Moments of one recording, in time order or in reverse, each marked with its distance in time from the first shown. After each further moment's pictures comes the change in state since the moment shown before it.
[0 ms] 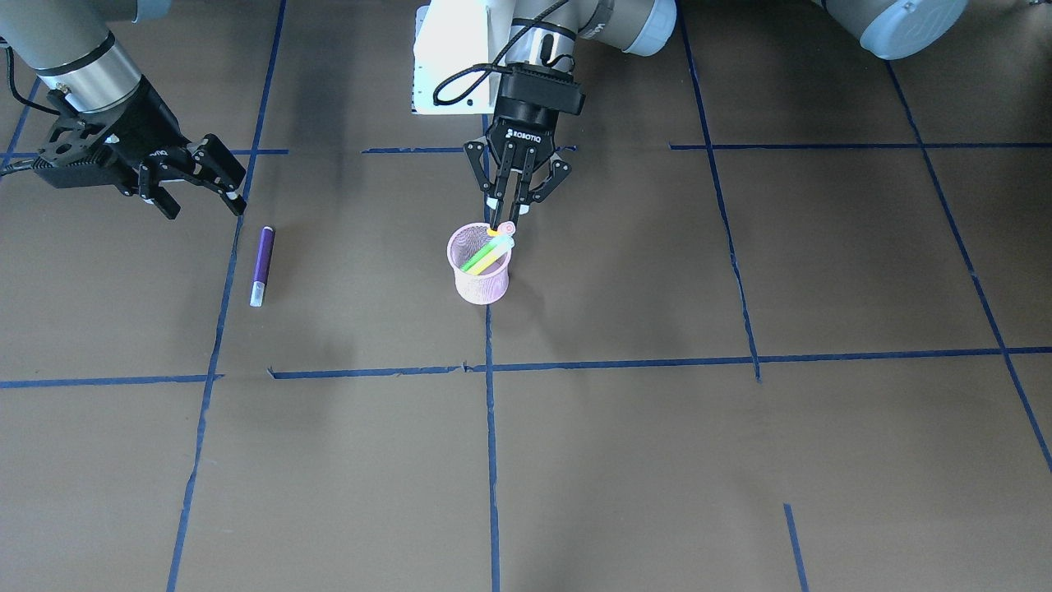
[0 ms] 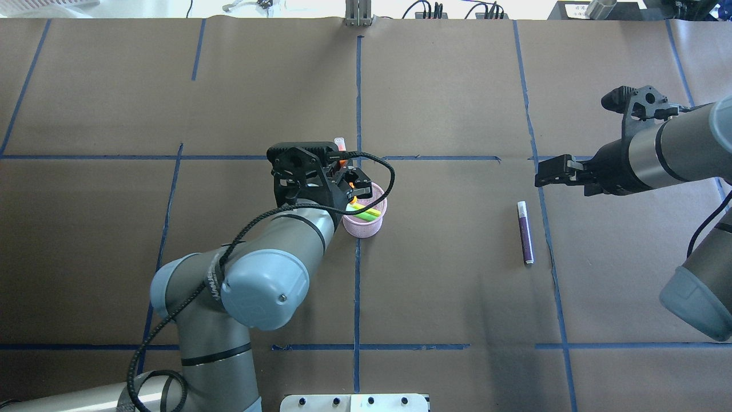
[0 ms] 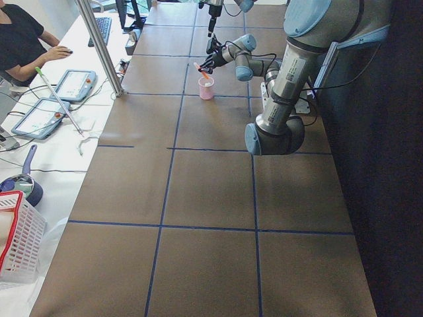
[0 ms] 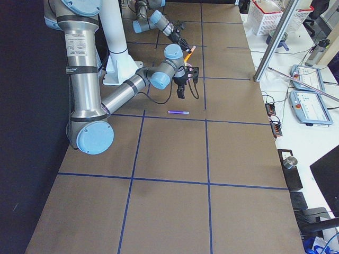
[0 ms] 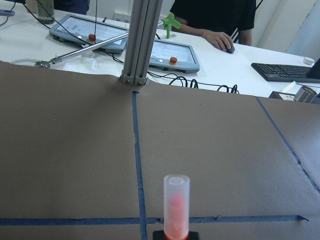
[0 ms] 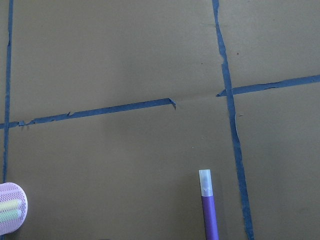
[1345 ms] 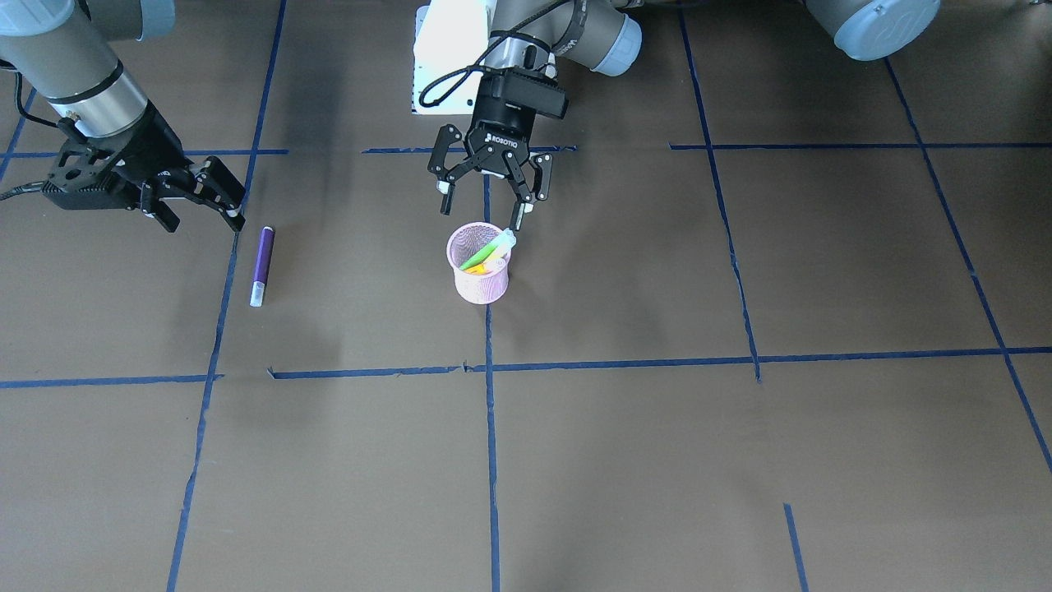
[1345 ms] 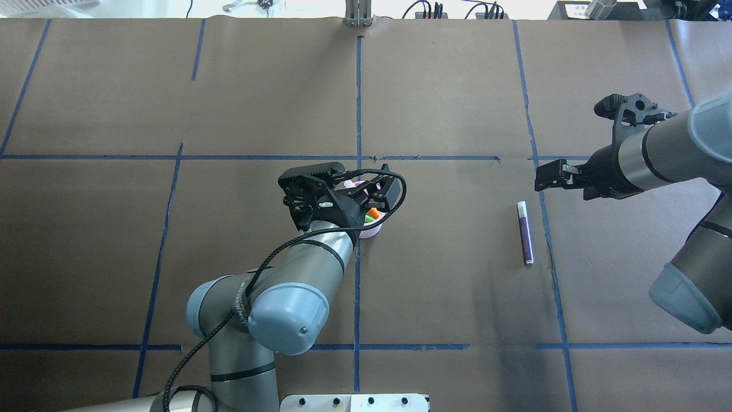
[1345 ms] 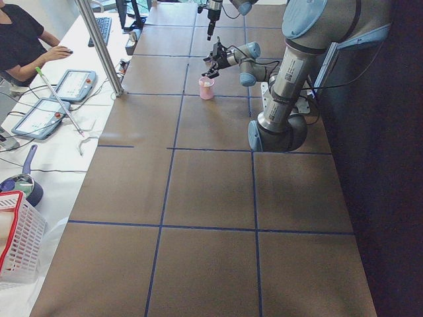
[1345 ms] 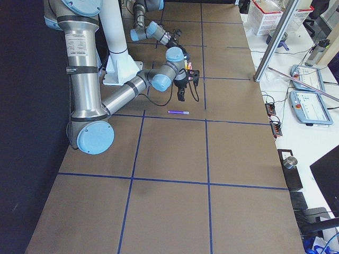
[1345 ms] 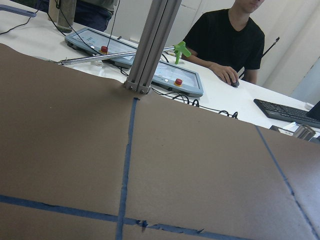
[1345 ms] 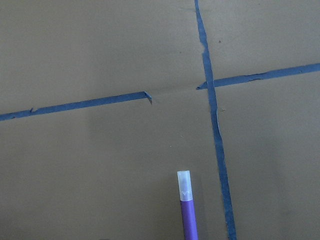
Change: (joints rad) left arm 0.047 -0.013 0.070 -0.206 0.126 -0.099; right arm -0.013 0.015 -0.078 -0.001 0.009 -0.002
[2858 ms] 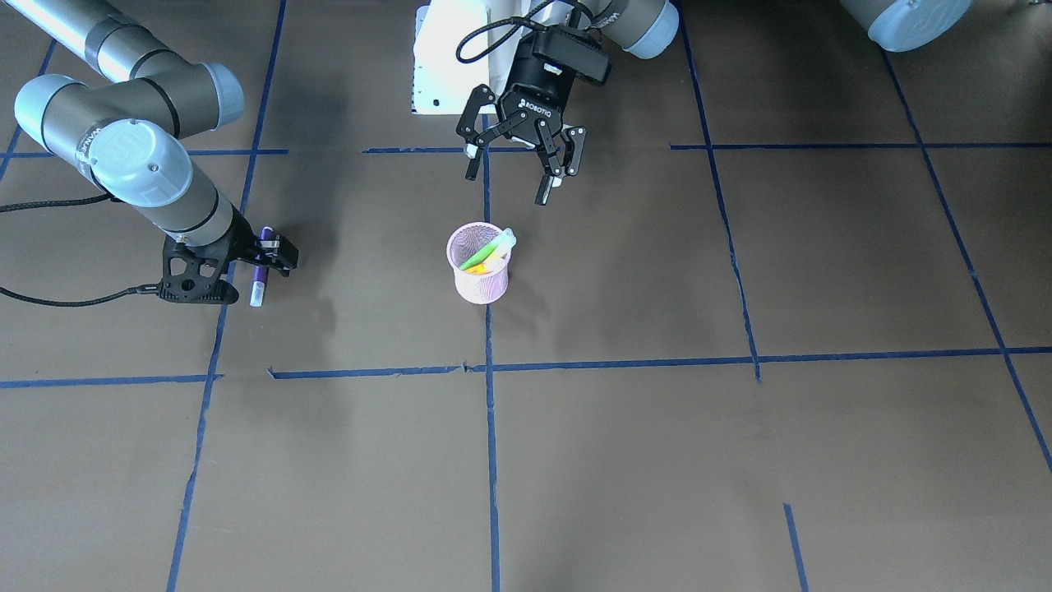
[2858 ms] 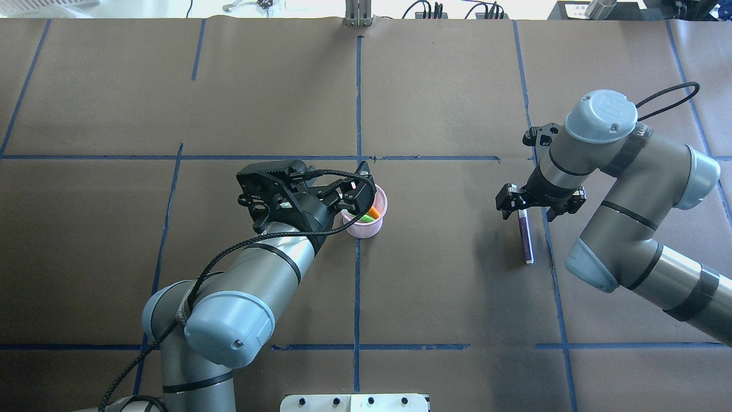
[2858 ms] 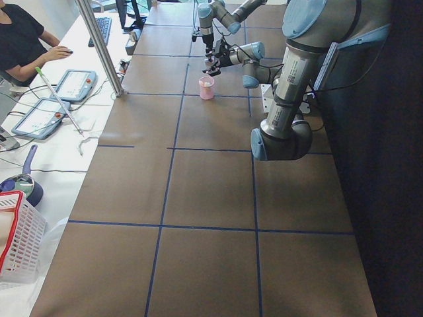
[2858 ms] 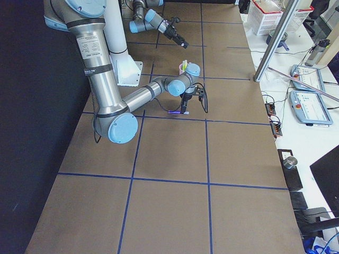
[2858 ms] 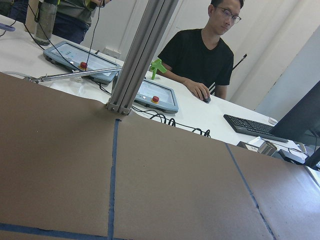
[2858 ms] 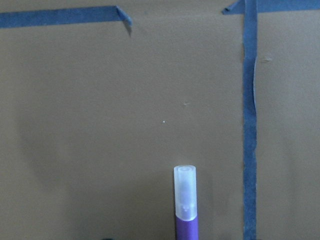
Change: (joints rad) left arm 0.001 0.099 -0.122 -0.045 -0.008 0.086; right arm -0.055 0.213 -0.328 -0.191 0.127 -0.182
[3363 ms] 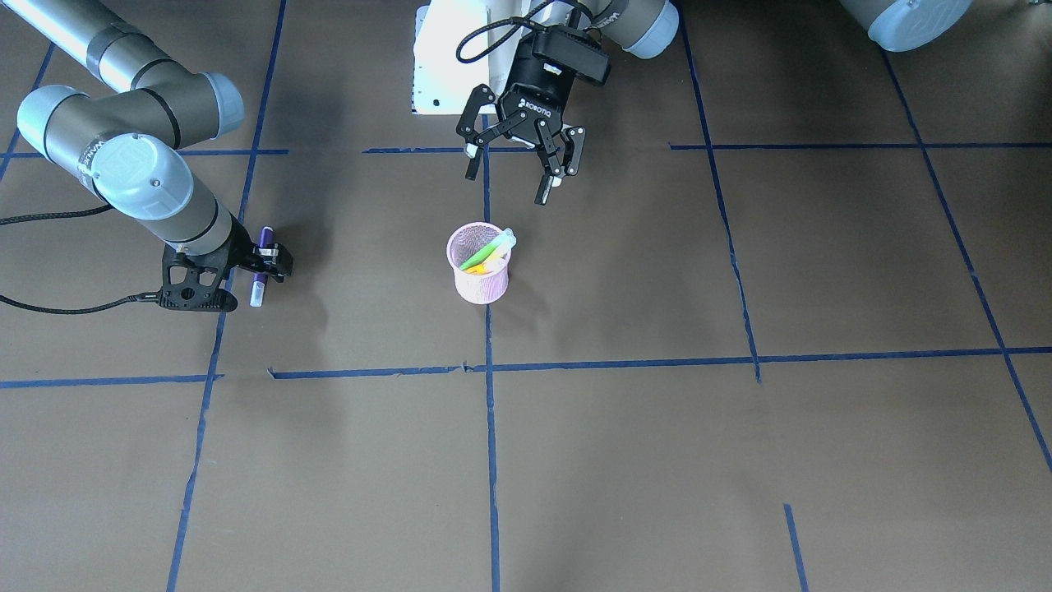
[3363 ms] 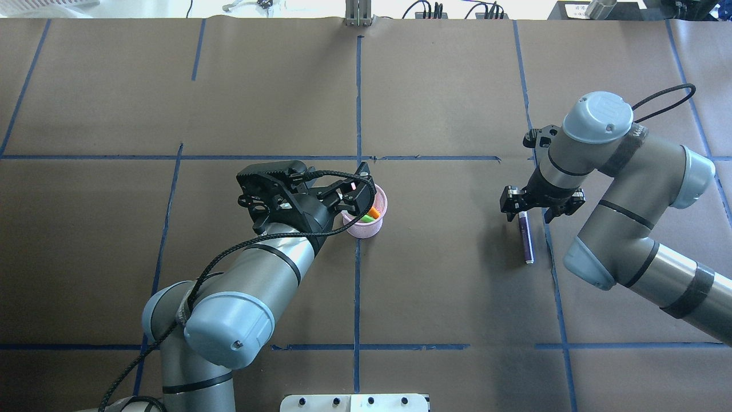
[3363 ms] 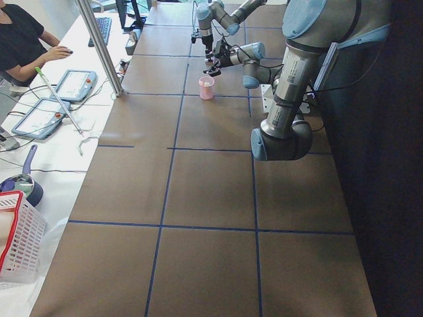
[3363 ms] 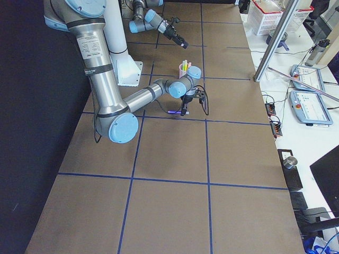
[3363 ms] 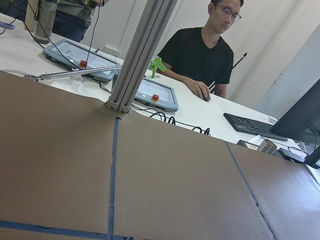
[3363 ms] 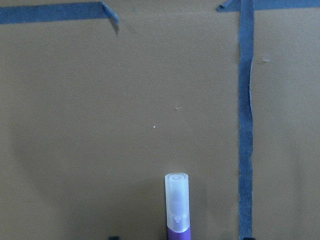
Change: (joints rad) left arm 0.001 0.000 -0.001 0.000 0.000 0.000; right arm 0.001 0.003 -0.026 0.001 0.004 -0.006
